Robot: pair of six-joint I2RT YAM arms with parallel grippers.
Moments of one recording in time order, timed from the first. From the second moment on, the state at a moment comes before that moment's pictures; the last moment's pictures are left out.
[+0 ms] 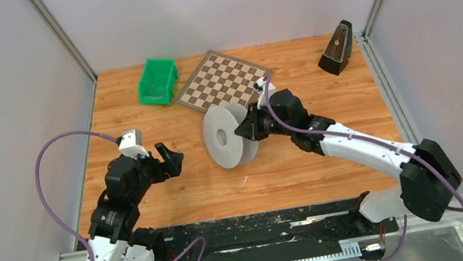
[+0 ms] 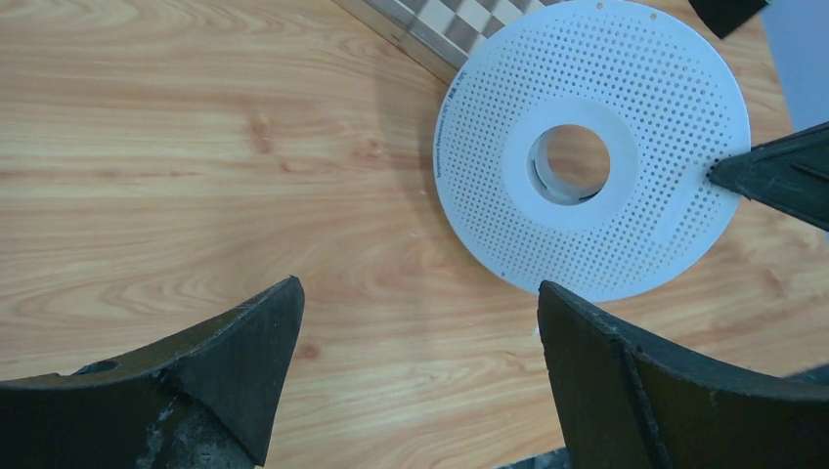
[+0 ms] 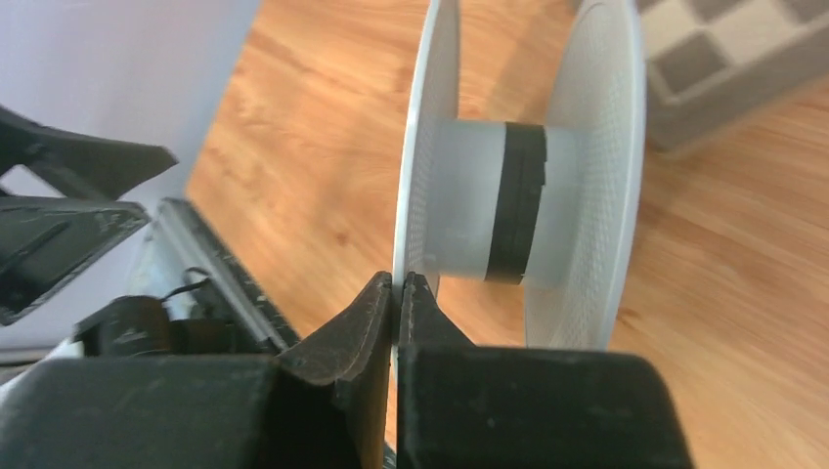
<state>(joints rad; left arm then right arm) -0.32 0.48 0.62 -0.54 -0.01 -0.43 0.71 1.38 0.89 0.13 -0.26 0.64</state>
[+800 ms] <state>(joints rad) -0.32 0.70 0.66 -0.45 0.18 -0.53 1.10 1.47 1.21 -0.45 0.48 0.42</state>
